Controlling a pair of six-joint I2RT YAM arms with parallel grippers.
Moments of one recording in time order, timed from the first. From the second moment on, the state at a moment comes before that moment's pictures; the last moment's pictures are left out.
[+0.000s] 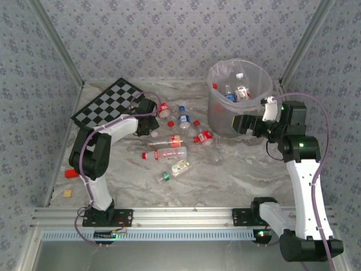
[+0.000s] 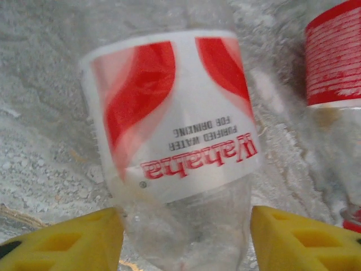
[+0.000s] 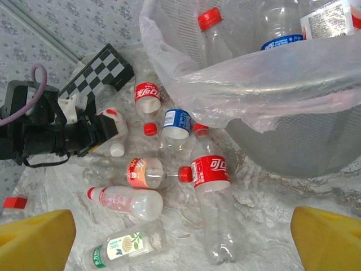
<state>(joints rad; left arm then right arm) -0.43 1.84 1.24 -0.48 -0.18 -0.82 0.00 0.93 1.21 -0.89 -0.49 0.20</state>
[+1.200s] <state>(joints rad) -0.35 1.90 1.25 -0.45 -0.12 -0.77 0.00 0.91 1.21 -0.87 -0.51 0.28</state>
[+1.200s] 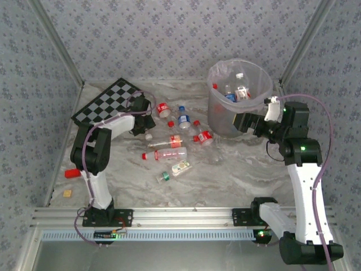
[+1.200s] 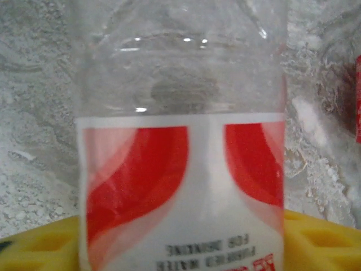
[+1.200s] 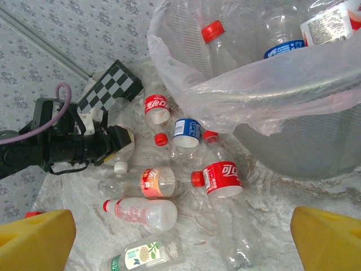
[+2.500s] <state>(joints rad) -0.75 1.12 0.75 0.05 0.25 -0.41 0.45 1.48 1.56 -0.62 -0.54 0.52</state>
